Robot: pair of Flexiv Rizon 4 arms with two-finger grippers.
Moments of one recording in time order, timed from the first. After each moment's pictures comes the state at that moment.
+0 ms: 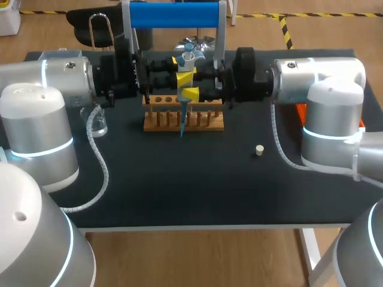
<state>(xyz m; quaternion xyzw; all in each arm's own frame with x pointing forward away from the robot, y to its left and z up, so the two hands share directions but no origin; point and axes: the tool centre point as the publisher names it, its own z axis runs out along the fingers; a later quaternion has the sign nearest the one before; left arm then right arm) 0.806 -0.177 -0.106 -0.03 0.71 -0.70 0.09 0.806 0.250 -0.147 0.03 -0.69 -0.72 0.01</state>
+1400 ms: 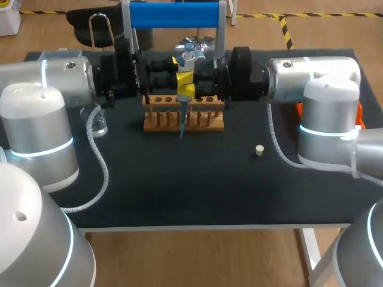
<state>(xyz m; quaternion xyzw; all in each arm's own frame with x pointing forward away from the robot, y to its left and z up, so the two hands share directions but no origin) 0.805 -0.177 -0.105 -0.03 0.71 -0.70 0.09 0.805 0.257 -0.146 0.04 -0.69 -0.73 0.01</state>
